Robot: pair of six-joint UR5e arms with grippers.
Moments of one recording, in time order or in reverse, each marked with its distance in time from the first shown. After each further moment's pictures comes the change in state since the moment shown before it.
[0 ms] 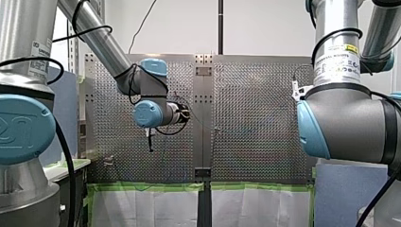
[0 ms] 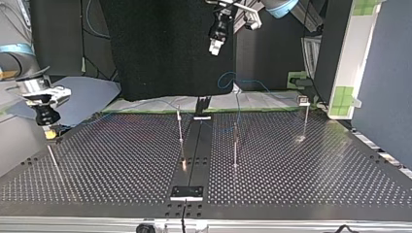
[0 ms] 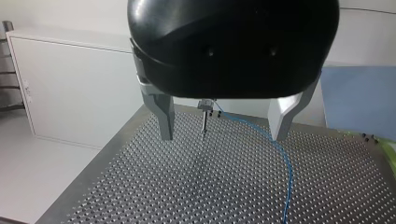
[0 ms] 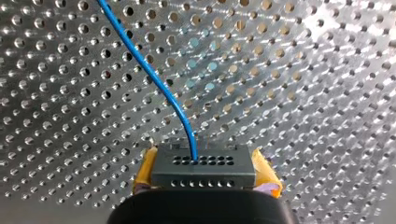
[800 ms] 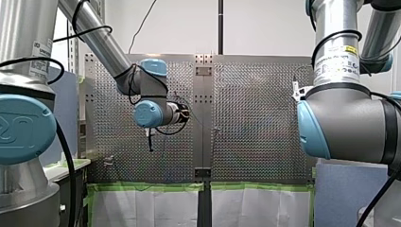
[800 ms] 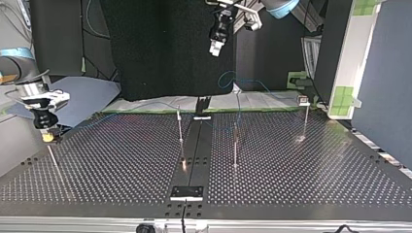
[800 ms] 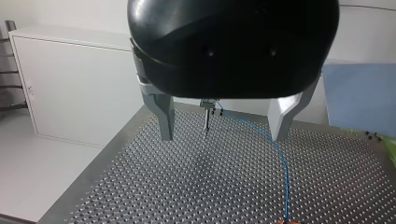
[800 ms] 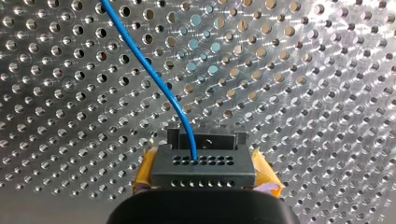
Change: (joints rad) left arm 0.007 -0.001 0.000 0.008 0.002 0.000; right arm 0.004 0.026 -0.043 0.018 0.036 0.001
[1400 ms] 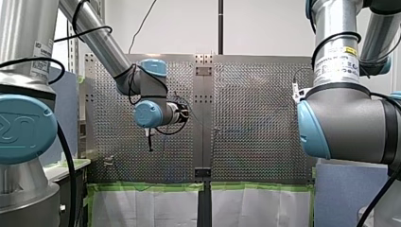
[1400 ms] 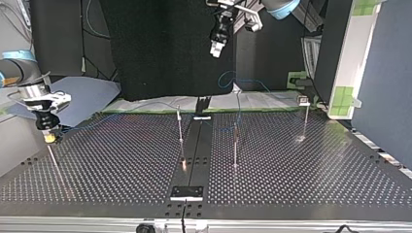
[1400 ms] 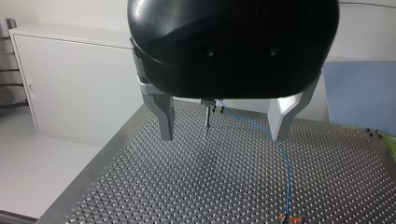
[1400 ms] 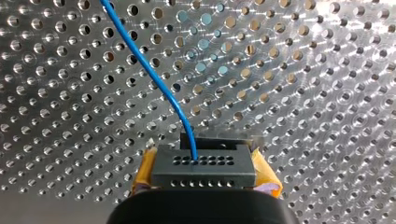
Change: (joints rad) left arm 0.009 -0.001 0.001 0.002 0.003 0.000; right arm 0.005 0.025 -0.023 0.005 0.003 -0.003
